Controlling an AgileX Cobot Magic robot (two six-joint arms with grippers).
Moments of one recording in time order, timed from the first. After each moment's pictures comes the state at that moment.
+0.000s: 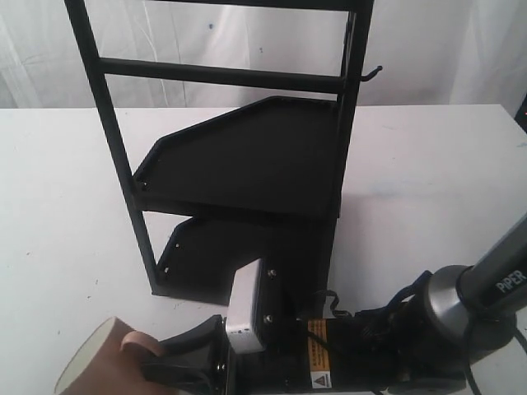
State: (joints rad) left arm 0.07 0.05 0.02 -0.31 0.34 0.26; right arm 0.77 1.98 -0.56 -0.84 -1.25 0.38
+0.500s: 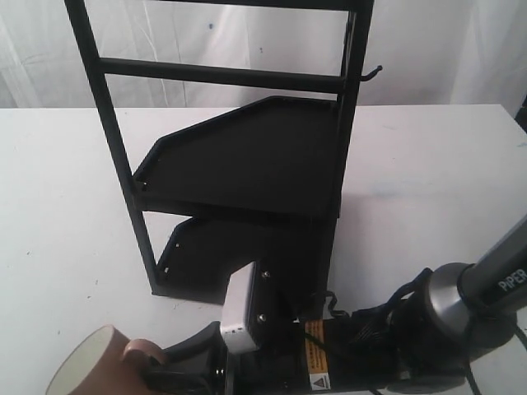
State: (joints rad) left arm 0.07 0.05 0.02 -0.31 0.34 0.26; right arm 0.77 1.97 -0.57 -0.87 -1.20 0.43
